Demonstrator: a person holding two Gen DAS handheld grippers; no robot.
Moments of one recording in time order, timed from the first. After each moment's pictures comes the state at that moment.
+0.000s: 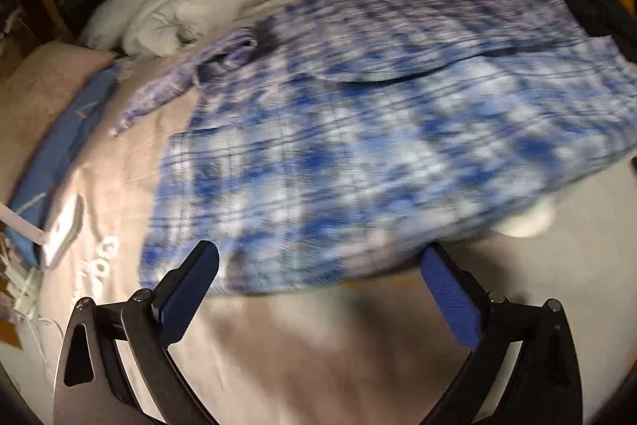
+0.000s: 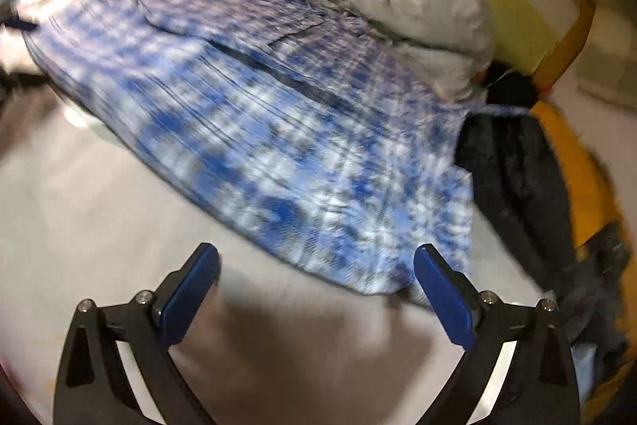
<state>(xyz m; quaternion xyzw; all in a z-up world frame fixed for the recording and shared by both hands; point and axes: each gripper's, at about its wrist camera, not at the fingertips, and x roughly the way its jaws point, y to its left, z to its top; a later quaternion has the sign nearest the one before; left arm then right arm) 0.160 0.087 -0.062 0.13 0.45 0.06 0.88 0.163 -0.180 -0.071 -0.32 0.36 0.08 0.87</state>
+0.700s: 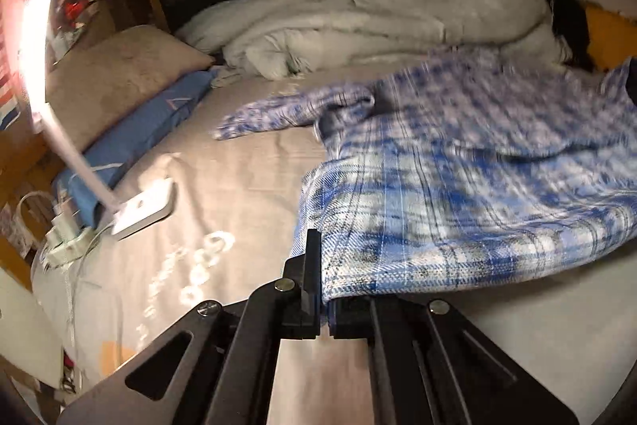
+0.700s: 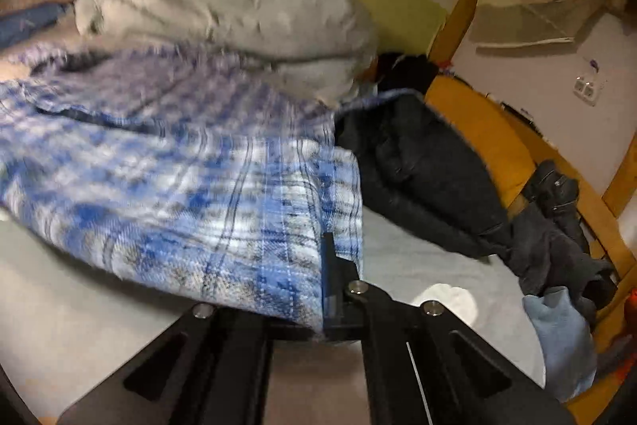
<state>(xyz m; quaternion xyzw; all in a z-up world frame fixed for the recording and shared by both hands) 0.089 0.158 0.008 0.05 0.35 0.17 0.92 0.156 -0.249 -0.009 -0.21 0.29 -0.05 0.93</state>
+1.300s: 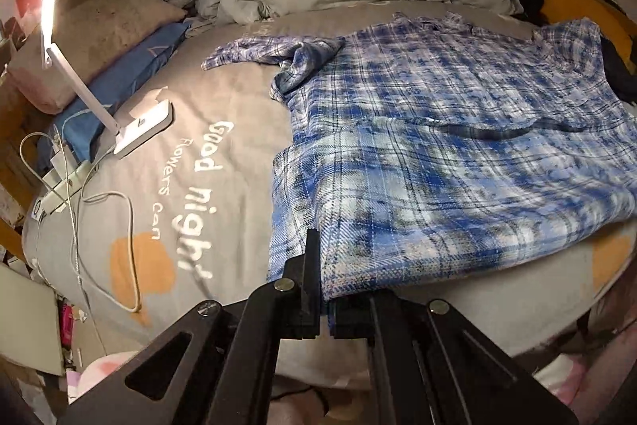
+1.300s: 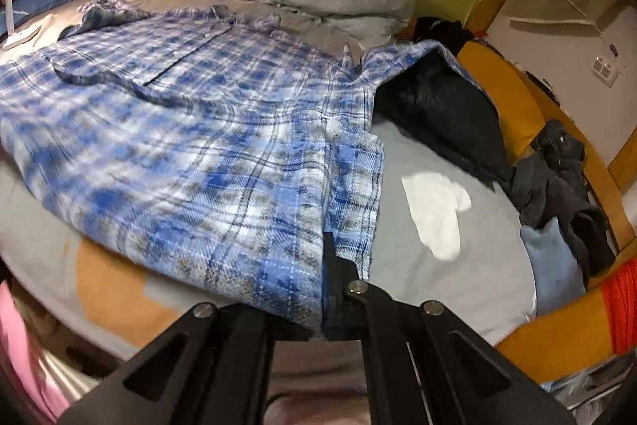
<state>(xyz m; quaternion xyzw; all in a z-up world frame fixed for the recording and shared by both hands) -0.007 0.161 0.000 0.04 0.45 0.09 0.89 0.043 -0.269 -0.017 -0.23 0.39 0.02 0.89</state>
